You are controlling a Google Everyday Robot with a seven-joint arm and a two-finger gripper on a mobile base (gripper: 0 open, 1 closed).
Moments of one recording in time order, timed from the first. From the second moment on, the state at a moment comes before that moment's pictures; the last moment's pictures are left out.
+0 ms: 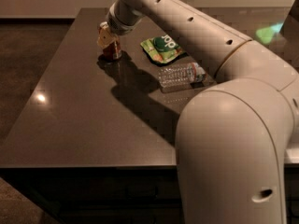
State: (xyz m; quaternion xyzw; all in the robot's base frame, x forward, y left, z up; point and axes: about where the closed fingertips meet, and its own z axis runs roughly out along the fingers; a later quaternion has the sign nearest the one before) arm 0.788 0.117 0.898 -0.40 0.84 0.10 0.35
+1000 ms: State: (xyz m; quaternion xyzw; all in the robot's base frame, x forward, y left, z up) arm 0.734 0.155 0.966 -0.46 0.79 0.14 0.38
